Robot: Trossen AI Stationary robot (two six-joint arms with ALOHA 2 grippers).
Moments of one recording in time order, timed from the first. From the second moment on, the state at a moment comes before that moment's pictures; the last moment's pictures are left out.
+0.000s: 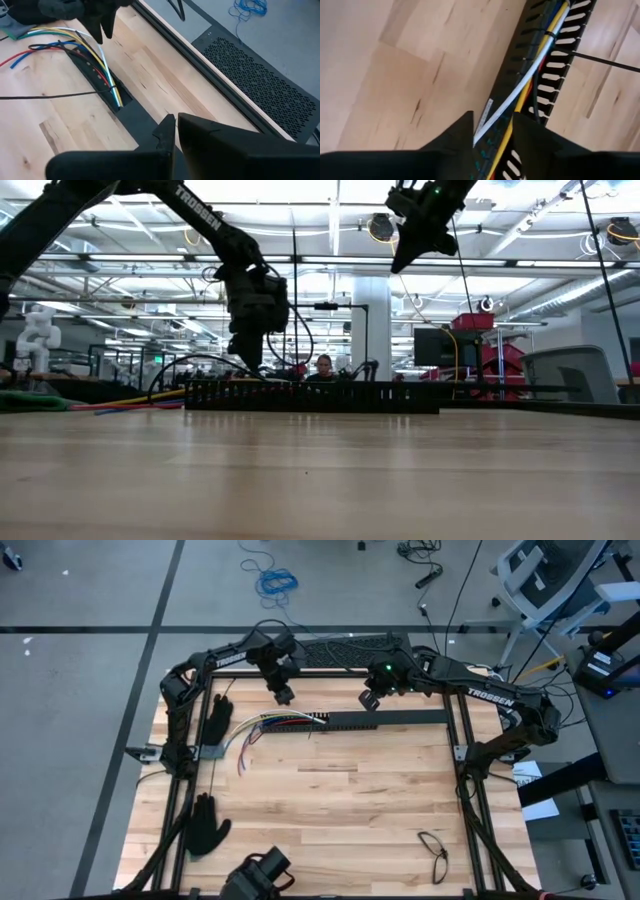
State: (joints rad) left arm 0.80 1.99 1.60 -1.12 0.47 0.35; right arm -0.41 1.41 1.39 -0.80 0.18 0.22
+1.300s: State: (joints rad) left arm 0.75 1.99 1.53 -1.07 0.34 0.32; right arm -0.40 1.41 1.39 -0.79 0.18 0.25
